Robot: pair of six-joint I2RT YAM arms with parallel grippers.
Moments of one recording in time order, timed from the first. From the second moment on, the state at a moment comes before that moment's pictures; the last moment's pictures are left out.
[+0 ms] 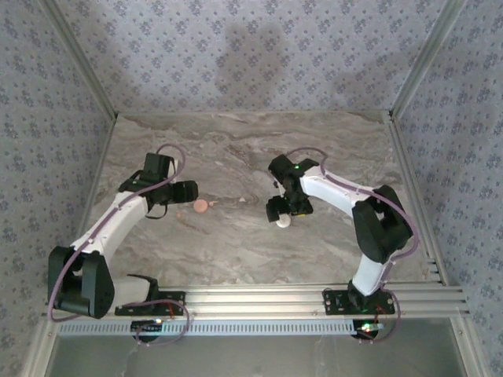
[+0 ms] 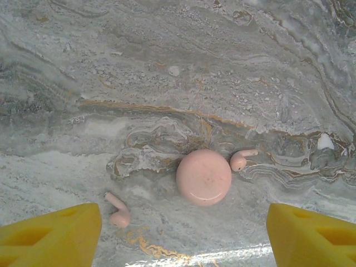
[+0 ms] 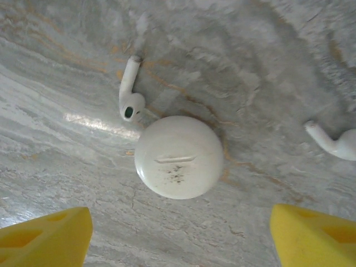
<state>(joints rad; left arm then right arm) -0.24 1.26 0.88 -0.61 0.08 -0.29 0.63 1.76 1.25 -0.99 -0.07 0.36</state>
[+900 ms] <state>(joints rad) -0.24 1.26 0.87 -0.61 0.08 -0.30 0.66 1.92 1.29 -0.97 -0.04 0.38</state>
